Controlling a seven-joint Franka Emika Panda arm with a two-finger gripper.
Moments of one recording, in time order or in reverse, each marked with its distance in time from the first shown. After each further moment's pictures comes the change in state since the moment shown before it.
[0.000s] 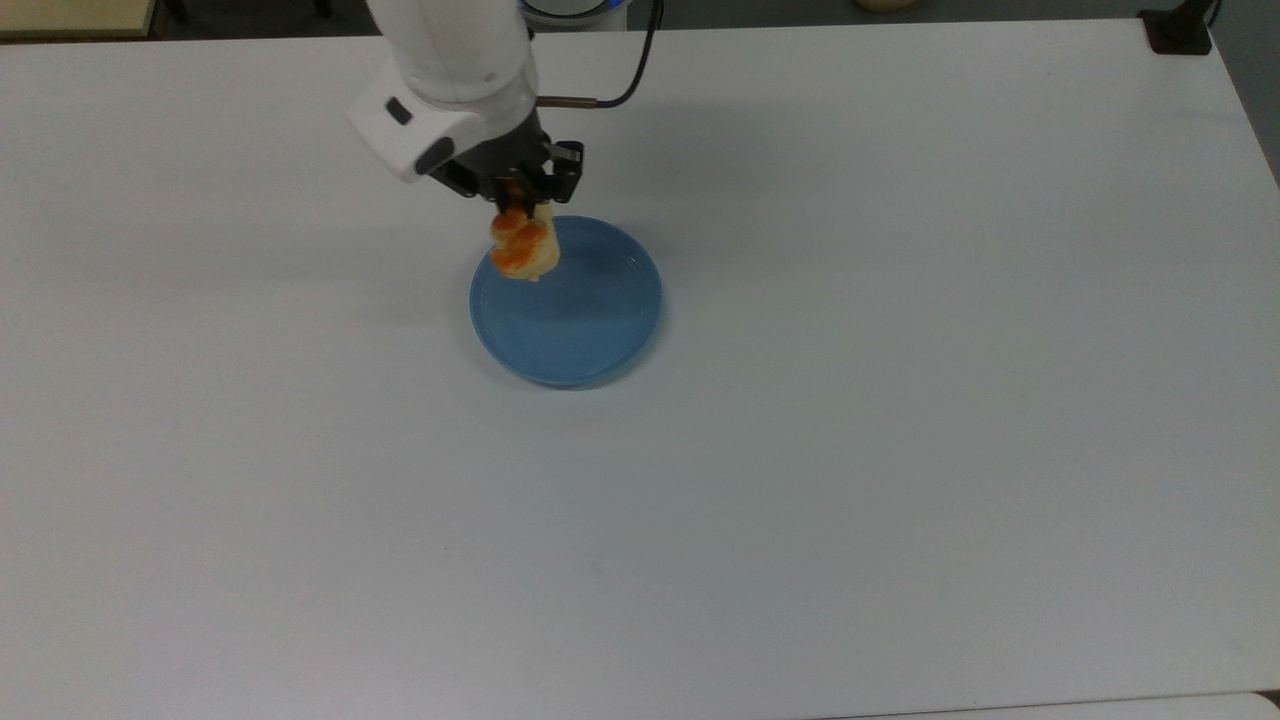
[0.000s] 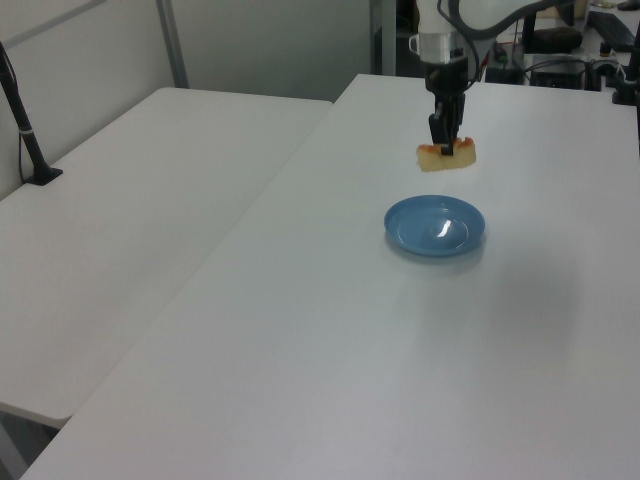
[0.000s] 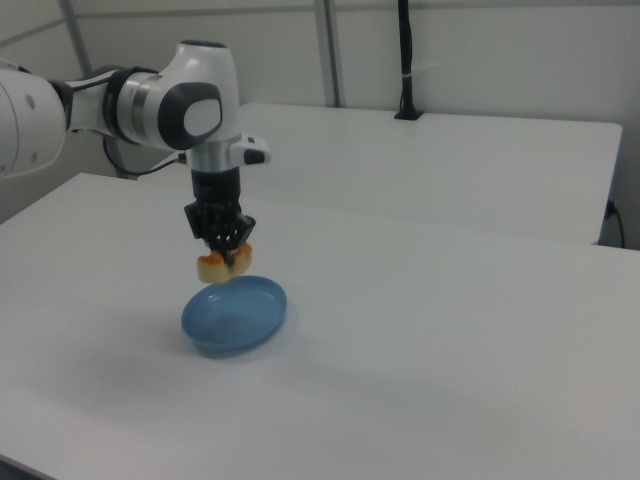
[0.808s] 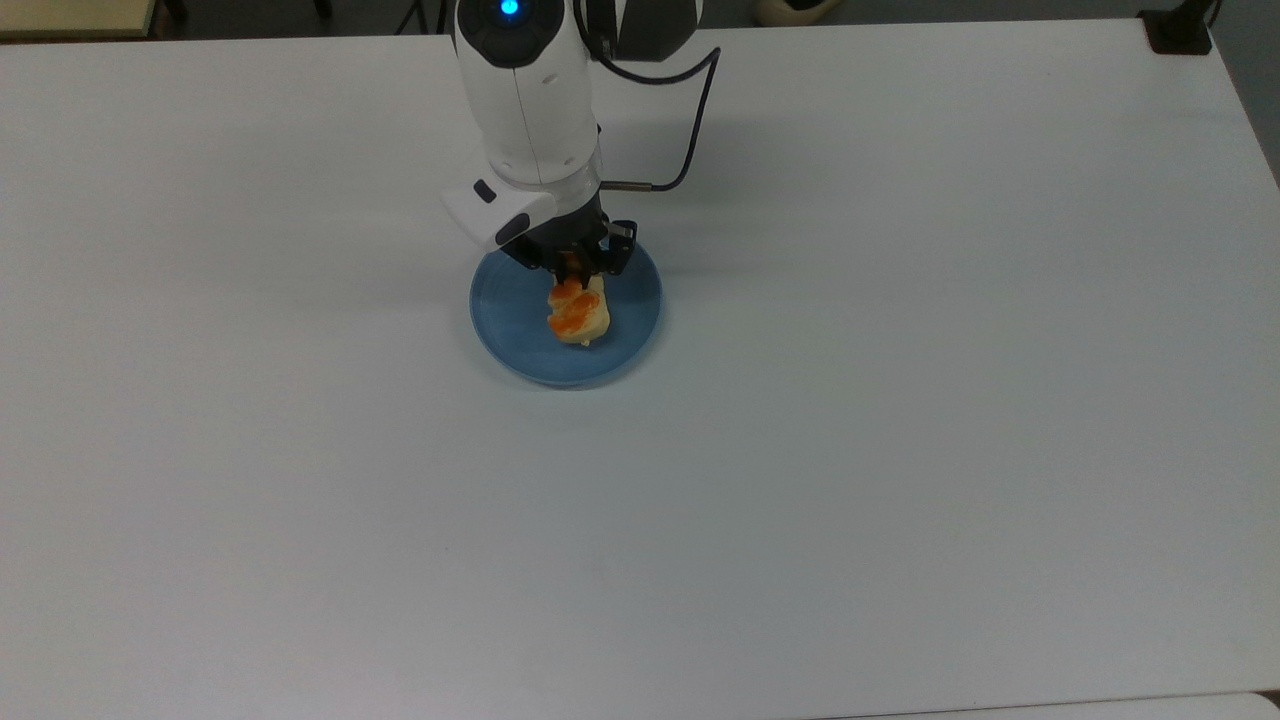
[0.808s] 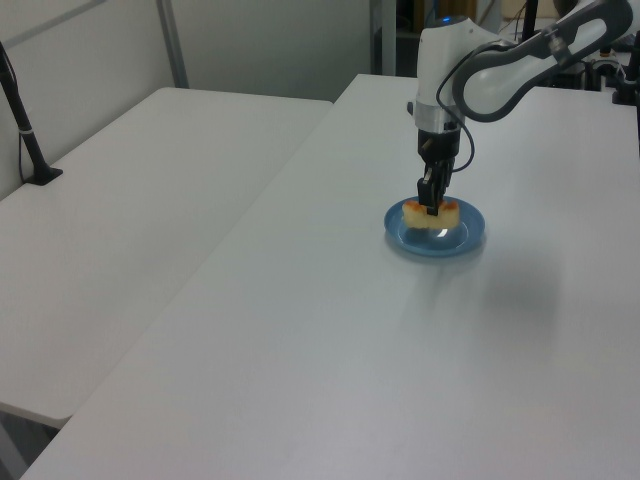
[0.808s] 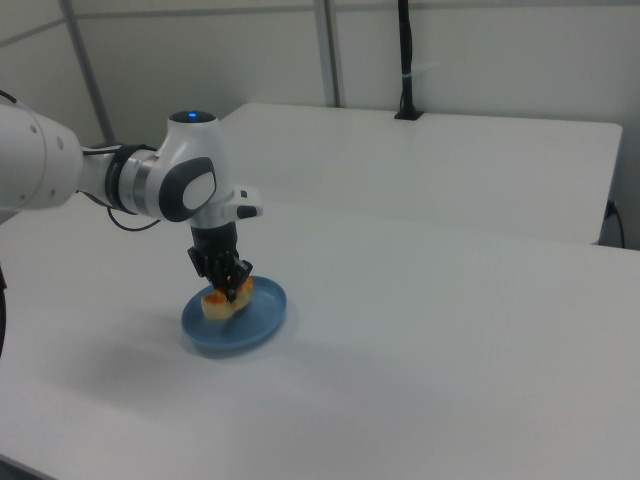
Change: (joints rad) arm 0.039 0.048 0.016 -0.236 0.002 0.402 0.078
